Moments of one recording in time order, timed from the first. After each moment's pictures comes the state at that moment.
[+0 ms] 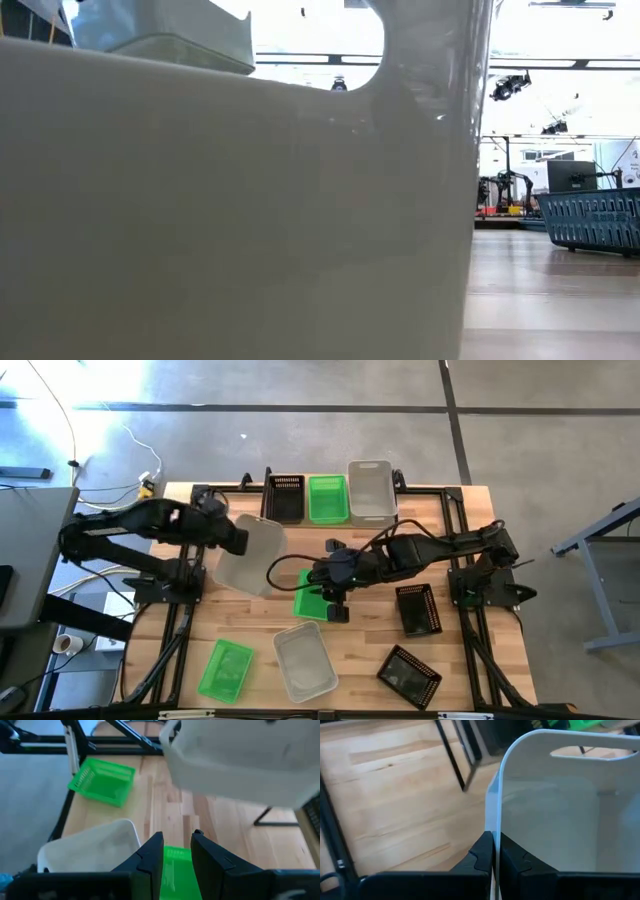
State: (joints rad) left arm 0.12 1.03 1.25 -1.32 -0.37 -1.16; right arm 0.24 1.80 1.94 -0.84 0.14 0.13
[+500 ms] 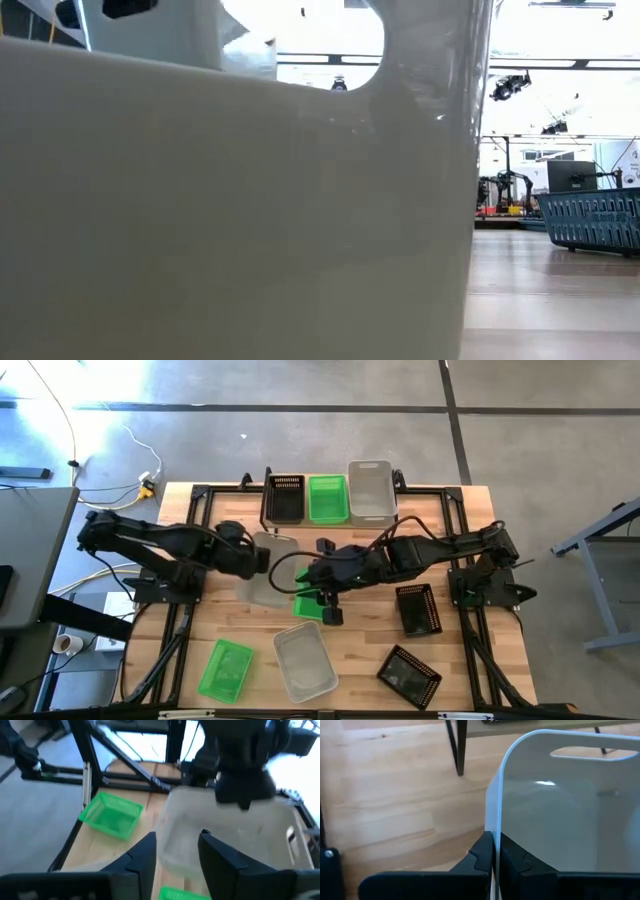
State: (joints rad) left arm -0.10 1.25 1.25 -1.32 -0.50 -1.55; right arm 0.25 1.80 1.94 -0.64 0.14 0.02
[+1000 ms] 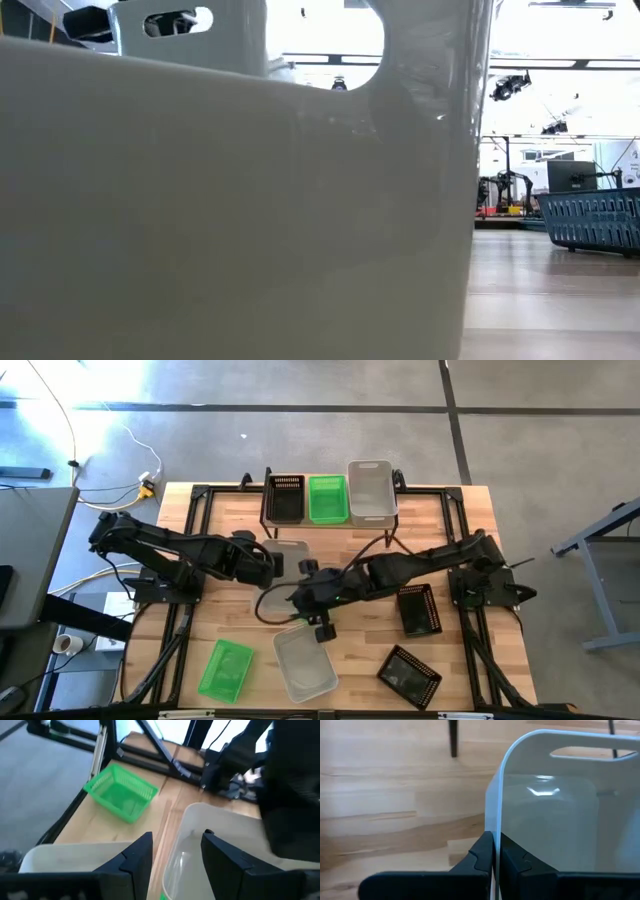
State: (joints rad) left arm -0.11 1.38 1.25 -1.23 -0.48 -1.71; right arm 0.28 1.92 1.94 -0.62 0.09 -0.14
